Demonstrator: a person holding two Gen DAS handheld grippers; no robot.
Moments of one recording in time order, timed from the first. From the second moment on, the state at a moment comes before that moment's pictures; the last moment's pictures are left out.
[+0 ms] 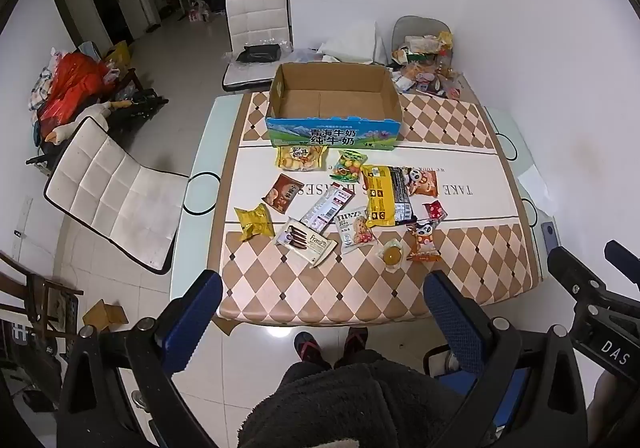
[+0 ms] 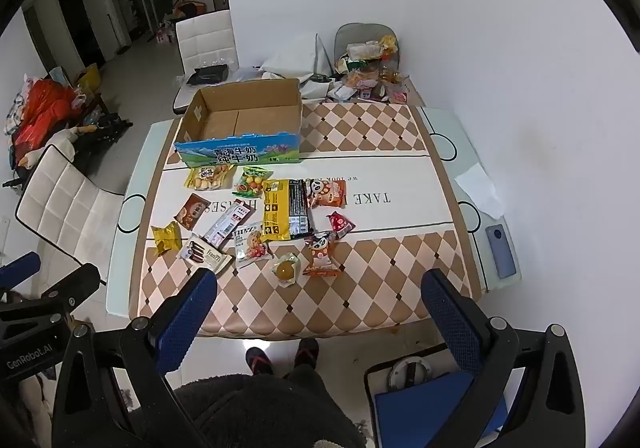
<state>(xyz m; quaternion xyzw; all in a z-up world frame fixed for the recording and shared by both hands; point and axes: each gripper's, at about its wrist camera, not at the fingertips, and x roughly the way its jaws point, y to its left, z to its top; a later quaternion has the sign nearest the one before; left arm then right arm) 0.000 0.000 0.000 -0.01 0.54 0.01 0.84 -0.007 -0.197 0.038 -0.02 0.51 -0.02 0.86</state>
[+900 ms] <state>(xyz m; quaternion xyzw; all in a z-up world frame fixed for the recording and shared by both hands) 0.003 0.006 0.001 -0.02 0.53 0.01 0.85 -0.008 -0.188 0.039 -0.02 0.51 -0.01 0.86</state>
